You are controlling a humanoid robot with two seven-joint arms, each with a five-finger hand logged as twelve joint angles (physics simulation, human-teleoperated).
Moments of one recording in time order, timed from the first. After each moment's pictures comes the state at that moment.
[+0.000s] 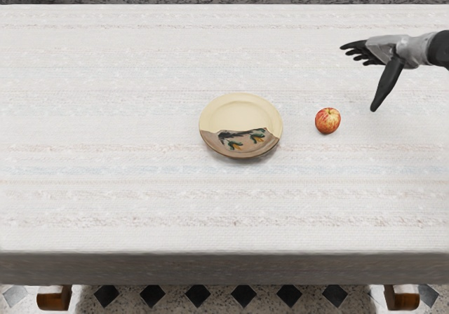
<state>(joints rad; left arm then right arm) 0.00 0.00 -0.04 -0.21 0.00 0.02 0.06 1.40 -0.44 -0.41 0.39 -0.42 0.61 0.19</state>
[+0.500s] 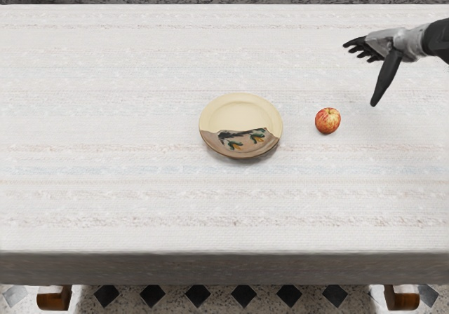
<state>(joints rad) 0.00 0.00 -0.04 -0.21 0.00 0.02 0.06 1.45 -0.43 -0.34 0.42 -0.43 0.61 0.00</state>
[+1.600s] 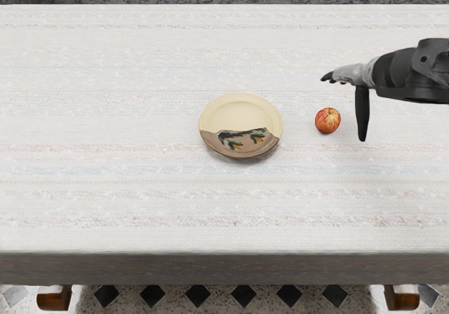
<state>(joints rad) 0.00 0.00 -0.04 -0.21 0.00 0.02 0.06 1.47 -0.60 -0.13 1.22 -0.80 0.26 -0.57</state>
